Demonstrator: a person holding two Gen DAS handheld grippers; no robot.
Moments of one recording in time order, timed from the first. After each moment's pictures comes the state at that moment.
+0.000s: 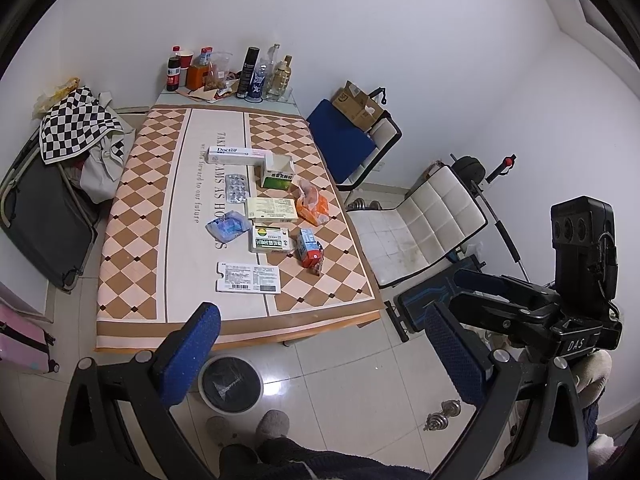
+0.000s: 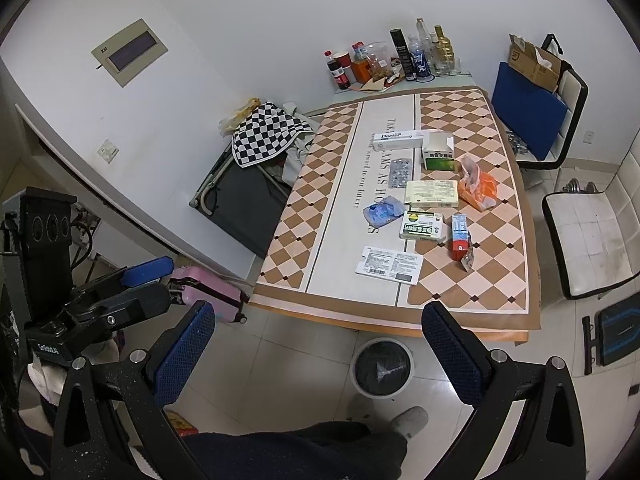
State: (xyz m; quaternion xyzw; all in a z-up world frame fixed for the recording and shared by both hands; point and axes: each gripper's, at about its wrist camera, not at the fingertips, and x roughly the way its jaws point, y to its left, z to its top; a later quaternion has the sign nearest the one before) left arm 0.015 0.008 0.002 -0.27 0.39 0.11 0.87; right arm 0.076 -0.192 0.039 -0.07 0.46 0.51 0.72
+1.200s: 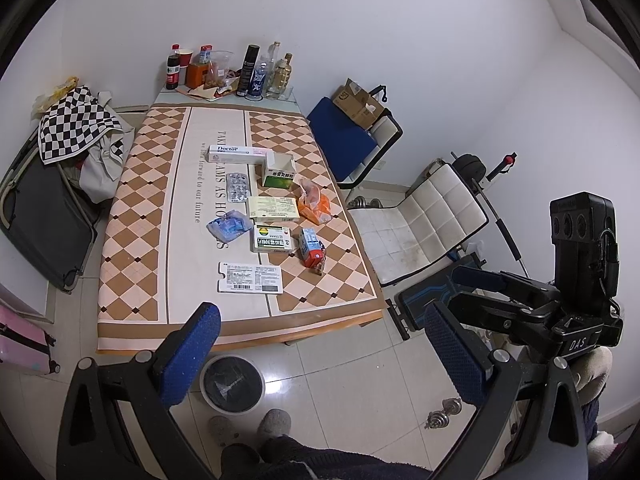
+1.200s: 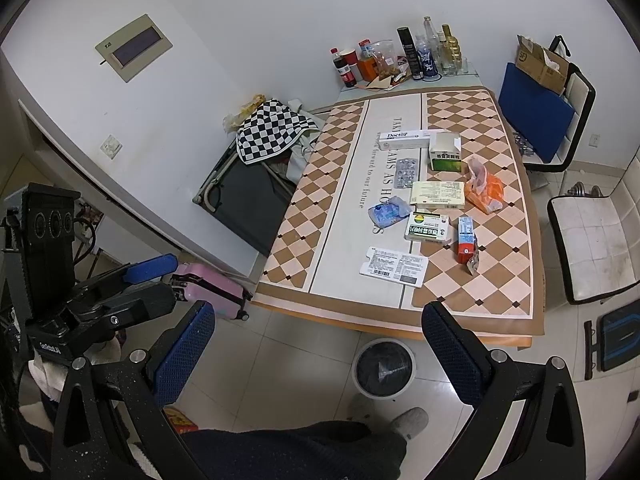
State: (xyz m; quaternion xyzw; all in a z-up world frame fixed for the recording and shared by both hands) left arm 0.011 0.010 0.003 -0.27 0.39 0.11 0.87; right arm 0.076 -0.185 0.034 -0.07 0.46 0.52 0.72
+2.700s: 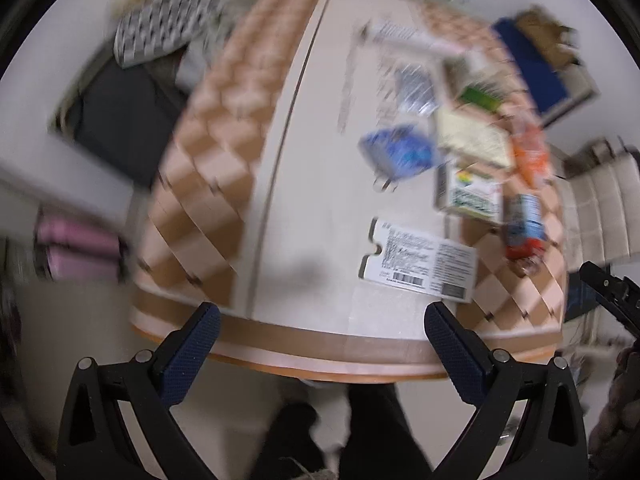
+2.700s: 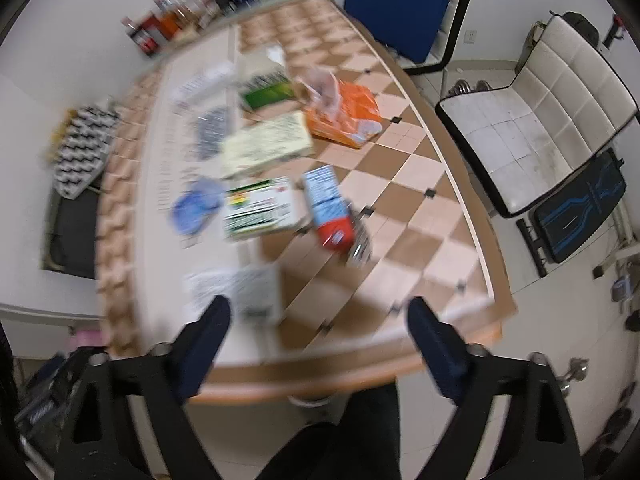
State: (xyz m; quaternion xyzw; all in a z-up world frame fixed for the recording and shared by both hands) left arm 0.113 0.130 -0.253 -0.32 0.57 0.33 0.68; right arm 0.278 -0.088 -0.192 -0.08 0.59 0.24 0.77
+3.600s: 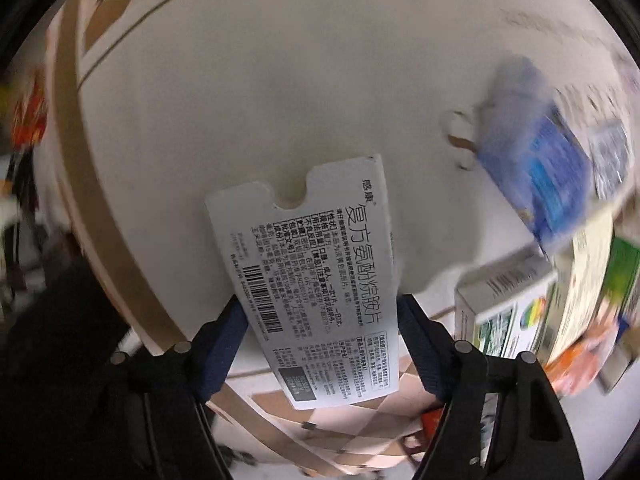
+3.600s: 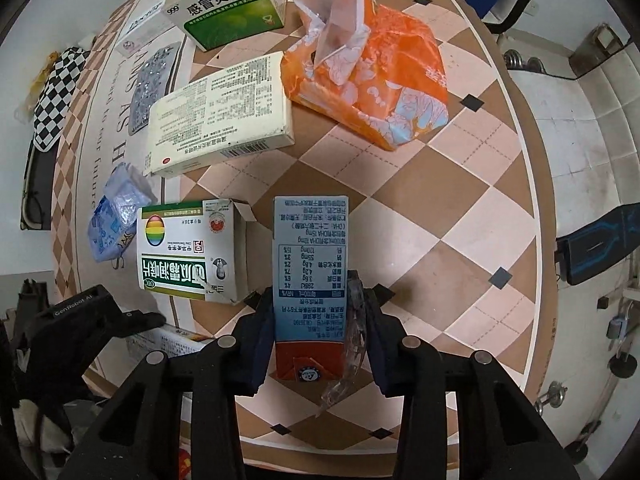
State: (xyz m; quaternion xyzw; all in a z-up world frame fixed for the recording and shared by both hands) left arm 0.203 0.118 -0.364 -0.66 0.47 0.47 0.35; right arm 0.391 -0.019 -0.309 -0.15 0.66 0.28 0.68
